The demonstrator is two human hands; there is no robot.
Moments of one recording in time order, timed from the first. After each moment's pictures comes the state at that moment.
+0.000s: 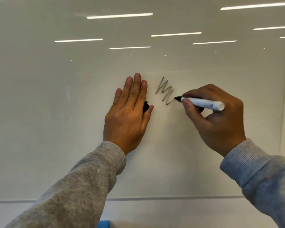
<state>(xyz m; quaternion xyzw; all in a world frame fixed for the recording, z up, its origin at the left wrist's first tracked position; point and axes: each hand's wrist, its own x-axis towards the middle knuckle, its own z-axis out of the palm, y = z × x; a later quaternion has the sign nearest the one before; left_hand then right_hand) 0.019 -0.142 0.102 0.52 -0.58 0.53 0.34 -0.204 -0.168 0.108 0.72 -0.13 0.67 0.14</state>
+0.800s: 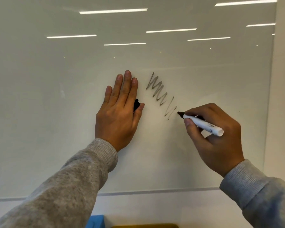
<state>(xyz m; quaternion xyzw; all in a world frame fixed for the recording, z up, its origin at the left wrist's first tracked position) 0.018 -0.141 0.097 0.52 -0.59 0.52 0.34 -0.225 -0.165 0.056 0.72 -0.17 0.66 0.13</state>
